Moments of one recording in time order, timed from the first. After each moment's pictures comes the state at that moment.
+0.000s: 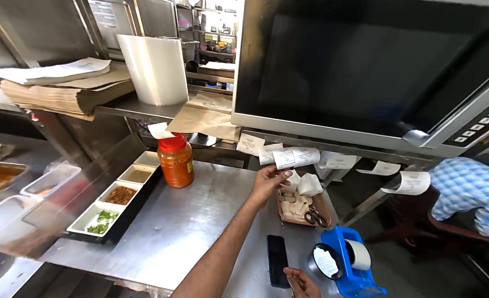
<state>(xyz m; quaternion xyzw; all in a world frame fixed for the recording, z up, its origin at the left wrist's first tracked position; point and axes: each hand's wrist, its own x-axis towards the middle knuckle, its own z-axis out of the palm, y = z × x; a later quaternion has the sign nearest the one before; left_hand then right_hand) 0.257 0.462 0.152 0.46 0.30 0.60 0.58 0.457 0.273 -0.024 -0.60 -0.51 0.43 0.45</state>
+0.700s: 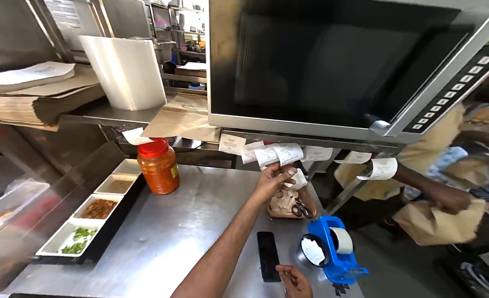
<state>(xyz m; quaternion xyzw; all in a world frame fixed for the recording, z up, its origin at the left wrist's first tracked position) 0.304 0.465 0.165 0.49 0.25 0.55 0.63 0.463 0.266 -0.030 -0.61 -0.49 0.42 0.46</state>
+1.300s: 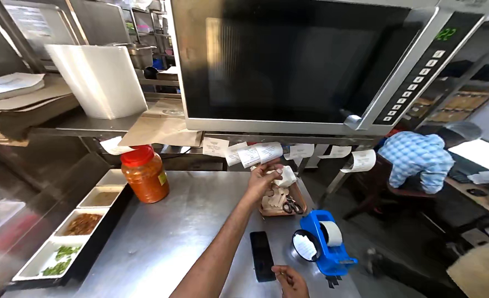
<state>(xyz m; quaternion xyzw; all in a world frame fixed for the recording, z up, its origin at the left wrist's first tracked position) 0.320 0.468 0.160 0.51 0.31 0.53 0.59 0.473 0.262 -0.032 -0.62 -0.48 0.42 0.46</state>
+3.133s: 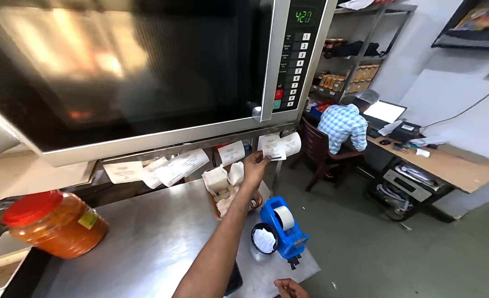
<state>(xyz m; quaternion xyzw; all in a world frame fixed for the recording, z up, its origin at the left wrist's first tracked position) 0.521 0.542 0.154 0.54 0.30 0.53 0.58 0.576 0.219 -0.058 -0.68 -0.39 0.37 0.50</state>
